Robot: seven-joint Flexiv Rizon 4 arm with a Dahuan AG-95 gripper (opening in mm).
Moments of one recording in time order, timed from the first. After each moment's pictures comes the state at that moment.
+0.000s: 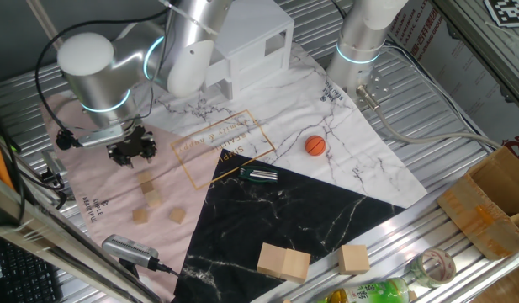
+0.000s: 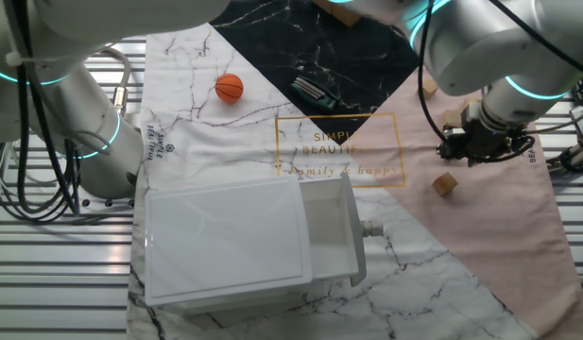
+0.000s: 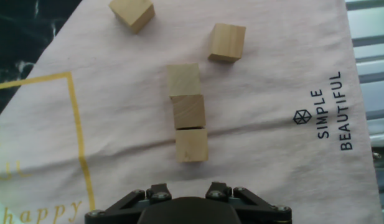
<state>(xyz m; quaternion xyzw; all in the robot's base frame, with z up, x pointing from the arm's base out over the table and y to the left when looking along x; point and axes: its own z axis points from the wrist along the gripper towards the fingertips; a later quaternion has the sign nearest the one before) 0.688 -0.007 0.036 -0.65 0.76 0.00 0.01</state>
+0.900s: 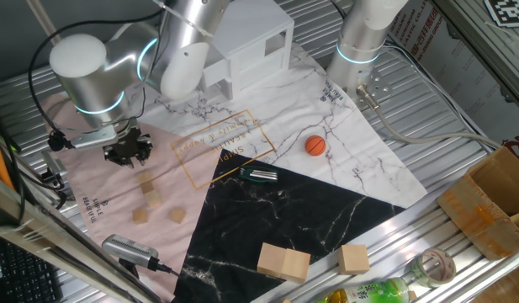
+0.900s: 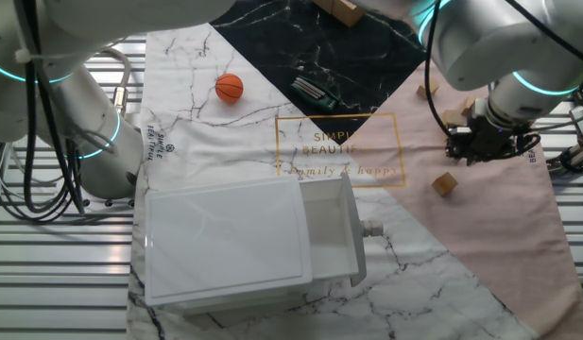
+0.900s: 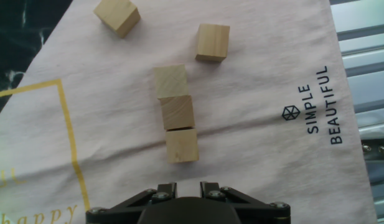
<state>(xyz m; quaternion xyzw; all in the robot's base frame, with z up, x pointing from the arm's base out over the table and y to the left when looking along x) 0.695 -0.008 0.039 -0.65 0.76 -0.01 0.01</state>
